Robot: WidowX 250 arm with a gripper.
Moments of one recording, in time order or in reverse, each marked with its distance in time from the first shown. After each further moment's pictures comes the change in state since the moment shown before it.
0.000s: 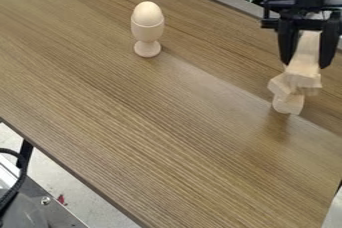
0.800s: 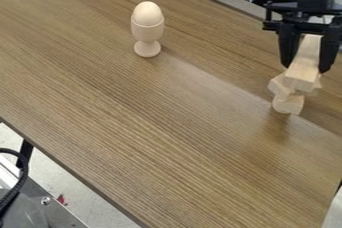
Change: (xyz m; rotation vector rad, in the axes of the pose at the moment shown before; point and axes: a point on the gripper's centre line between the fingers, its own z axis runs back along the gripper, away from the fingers) arm -0.001 0.002 -0.003 0.032 -0.003 -0.023
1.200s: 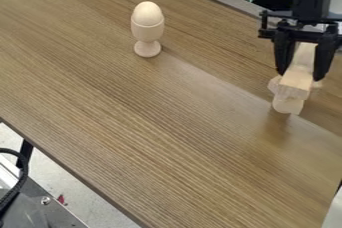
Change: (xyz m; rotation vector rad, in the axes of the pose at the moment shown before) arm -0.002 0.005 -0.008 0.000 0.010 0.006
